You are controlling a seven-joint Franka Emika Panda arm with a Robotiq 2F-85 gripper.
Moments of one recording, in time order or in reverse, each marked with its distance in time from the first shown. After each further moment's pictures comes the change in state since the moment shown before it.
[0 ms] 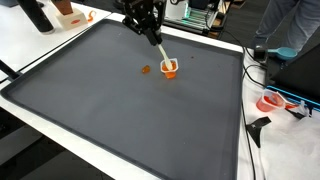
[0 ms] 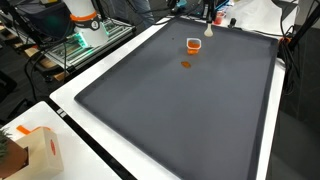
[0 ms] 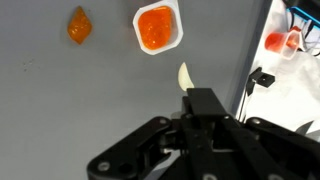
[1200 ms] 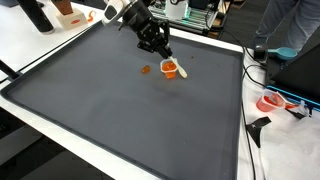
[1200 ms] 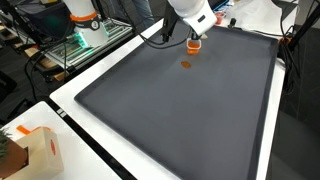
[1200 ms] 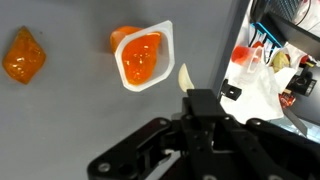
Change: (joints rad) arm -0.033 0.087 -0.005 -0.113 0.381 -0.013 -0.427
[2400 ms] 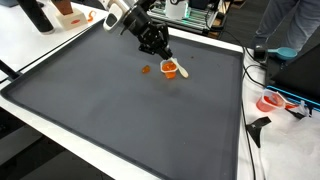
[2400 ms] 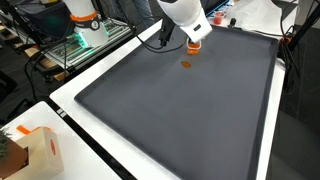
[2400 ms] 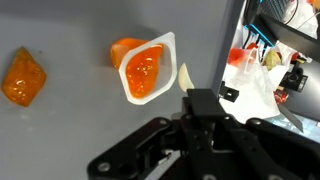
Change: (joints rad) arm 0.000 0.031 -0.025 0.001 0.041 -0.050 -0.018
